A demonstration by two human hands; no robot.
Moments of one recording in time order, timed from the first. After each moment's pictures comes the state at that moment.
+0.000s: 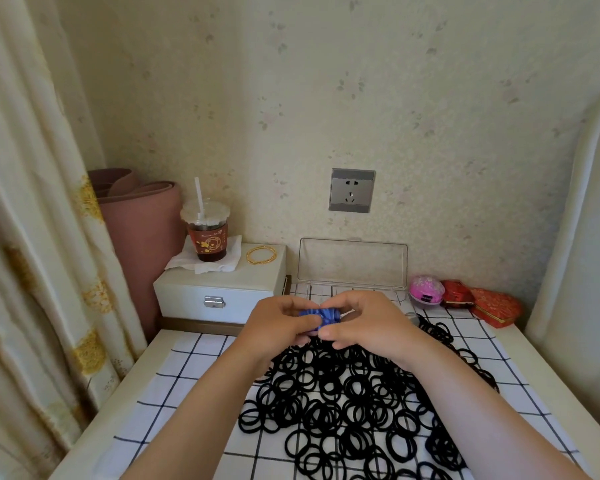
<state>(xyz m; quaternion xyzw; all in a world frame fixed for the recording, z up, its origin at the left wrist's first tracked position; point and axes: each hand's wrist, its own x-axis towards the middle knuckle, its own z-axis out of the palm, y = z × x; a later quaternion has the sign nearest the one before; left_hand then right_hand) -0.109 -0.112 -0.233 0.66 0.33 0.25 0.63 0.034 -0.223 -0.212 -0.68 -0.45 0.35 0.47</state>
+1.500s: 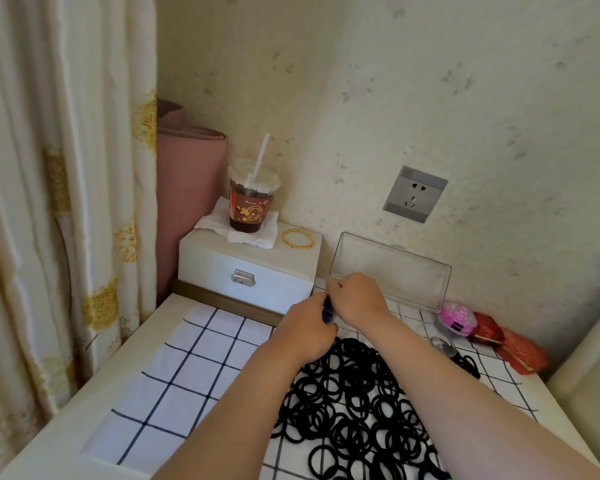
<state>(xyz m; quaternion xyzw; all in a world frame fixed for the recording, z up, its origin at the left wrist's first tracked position) -0.099 -0.064 -0.289 0.80 0.32 0.22 0.46 0.033 -0.078 -0.263 -0.86 -0.44 0.08 0.25</state>
